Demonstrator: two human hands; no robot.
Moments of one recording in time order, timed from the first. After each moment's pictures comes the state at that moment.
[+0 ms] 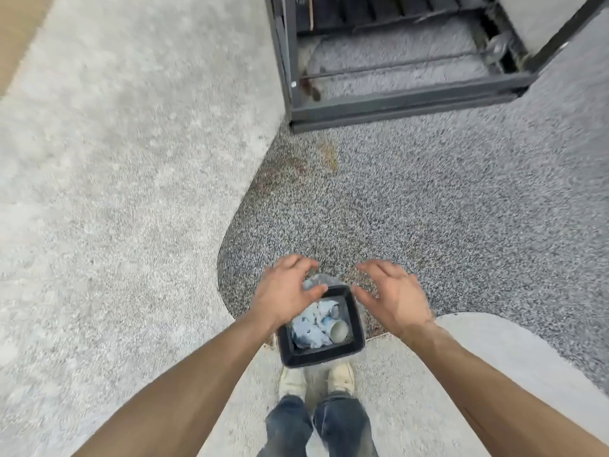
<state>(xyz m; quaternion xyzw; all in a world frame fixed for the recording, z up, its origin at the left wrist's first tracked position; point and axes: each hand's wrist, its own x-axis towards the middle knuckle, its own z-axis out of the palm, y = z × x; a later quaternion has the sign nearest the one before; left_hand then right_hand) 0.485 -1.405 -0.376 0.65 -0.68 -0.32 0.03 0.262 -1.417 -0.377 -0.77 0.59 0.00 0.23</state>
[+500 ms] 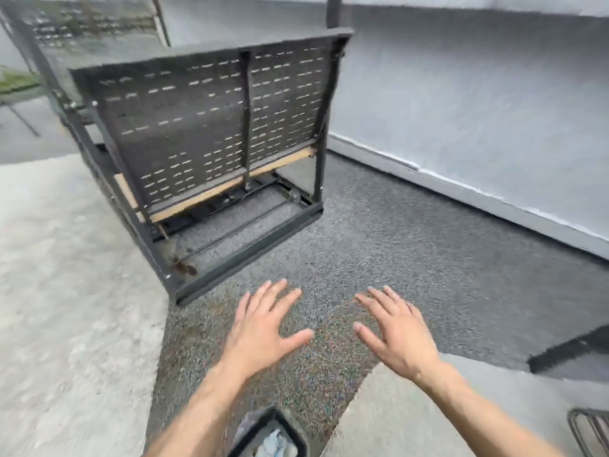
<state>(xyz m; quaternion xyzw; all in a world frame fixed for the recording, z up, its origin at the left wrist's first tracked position) 0.352 -1.435 -0.094 0.41 -0.89 -0.15 0.12 0.109 -1.310 -0.076 -0.63 0.77 -0.11 0.03</state>
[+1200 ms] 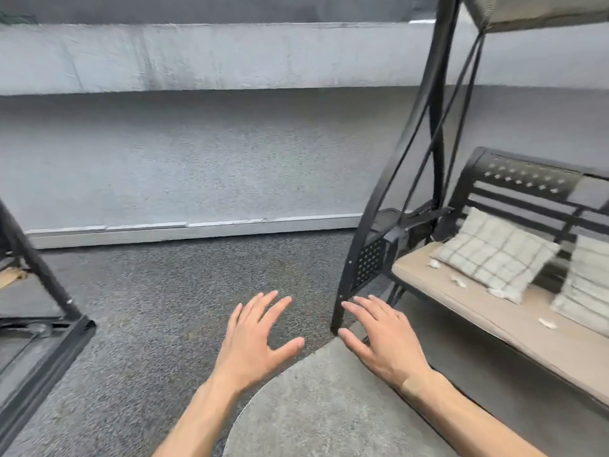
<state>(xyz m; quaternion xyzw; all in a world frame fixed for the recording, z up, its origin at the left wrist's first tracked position) -0.073 -1.194 -0.005 0.01 -0.97 -0.17 0.15 -0.154 -0.944 0.001 -0.29 0.94 -0.13 -0.11</state>
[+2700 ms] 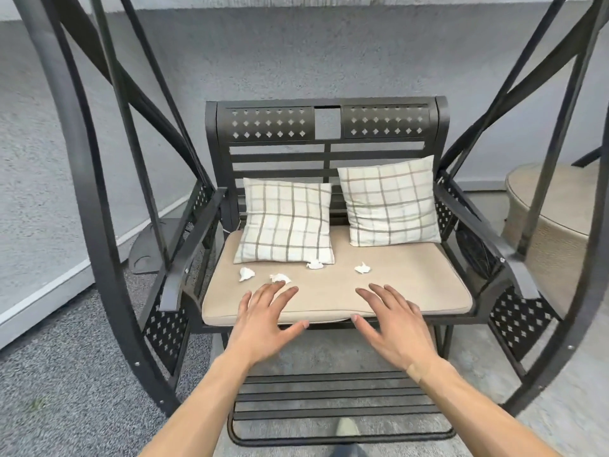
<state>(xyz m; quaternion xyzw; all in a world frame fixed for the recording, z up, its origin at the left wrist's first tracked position) -0.649 -0.829 -0.089 -0.41 -0.90 -0.18 -0.04 -0.478 -0.617 -0.079 0.23 0.96 -0.11 -0.07</state>
